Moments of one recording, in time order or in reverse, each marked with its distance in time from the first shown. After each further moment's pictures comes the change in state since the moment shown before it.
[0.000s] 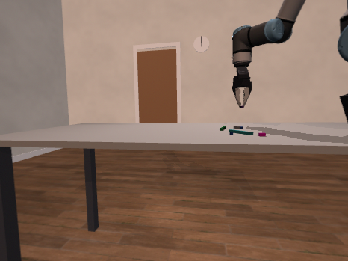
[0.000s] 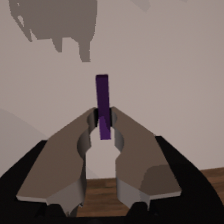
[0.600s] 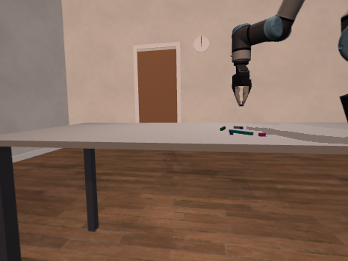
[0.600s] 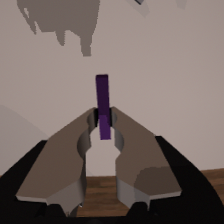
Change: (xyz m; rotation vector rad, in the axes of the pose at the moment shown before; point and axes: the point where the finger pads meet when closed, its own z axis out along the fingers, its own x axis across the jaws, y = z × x) arm 0.003 -0.003 -0.008 0.001 -0.002 -0.040
